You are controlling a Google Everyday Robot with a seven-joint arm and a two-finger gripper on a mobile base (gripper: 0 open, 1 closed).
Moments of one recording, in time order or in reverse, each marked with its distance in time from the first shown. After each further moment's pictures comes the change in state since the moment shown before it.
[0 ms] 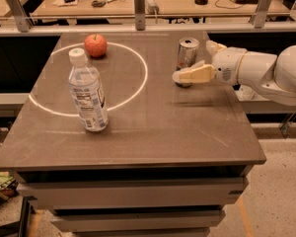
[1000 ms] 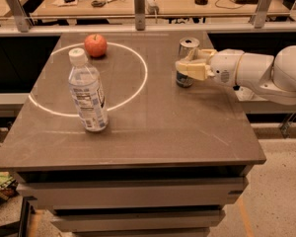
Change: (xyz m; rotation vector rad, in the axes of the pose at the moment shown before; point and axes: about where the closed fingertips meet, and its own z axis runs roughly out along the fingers) arm 0.006 0.008 0.005 -0.053 0.006 -0.012
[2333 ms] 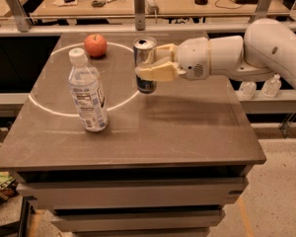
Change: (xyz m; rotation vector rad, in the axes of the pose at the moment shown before) arm -0.057 0.132 0.040 -0.433 -0.005 -0.117
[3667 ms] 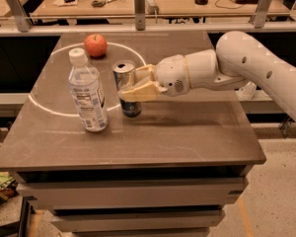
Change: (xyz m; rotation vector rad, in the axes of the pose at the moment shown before) arm 0.032 0.041 0.049 -0.171 0.055 0.060
